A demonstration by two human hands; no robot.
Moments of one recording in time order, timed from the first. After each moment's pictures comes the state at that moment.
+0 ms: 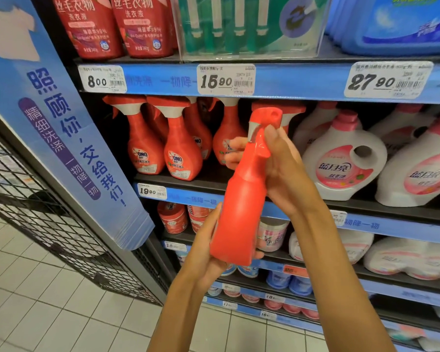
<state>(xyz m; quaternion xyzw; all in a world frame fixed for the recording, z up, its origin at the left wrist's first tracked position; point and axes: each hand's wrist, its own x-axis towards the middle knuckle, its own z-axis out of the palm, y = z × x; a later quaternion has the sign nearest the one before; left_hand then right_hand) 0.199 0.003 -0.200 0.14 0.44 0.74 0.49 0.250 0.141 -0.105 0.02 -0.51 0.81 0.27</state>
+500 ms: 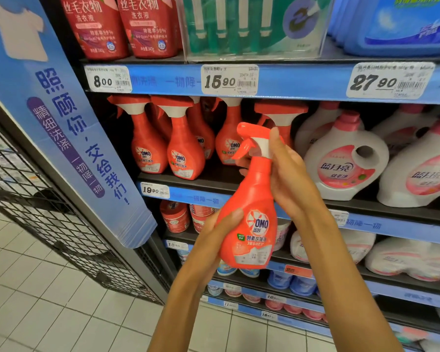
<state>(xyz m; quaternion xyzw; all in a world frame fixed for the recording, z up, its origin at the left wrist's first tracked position) 0.206 -0.002 -0.184 0.26 0.54 0.69 0.41 0.245 0.148 -0.119 -0.12 -0.50 0.81 0.27</state>
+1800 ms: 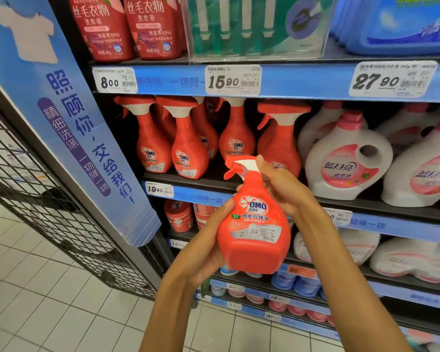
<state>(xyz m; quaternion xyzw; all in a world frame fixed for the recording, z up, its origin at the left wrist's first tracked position) 0.204 -0.016 -0.165 0.16 0.46 0.70 0.53 0.233 0.168 -0.156 -0.24 -0.53 0.81 0.10</state>
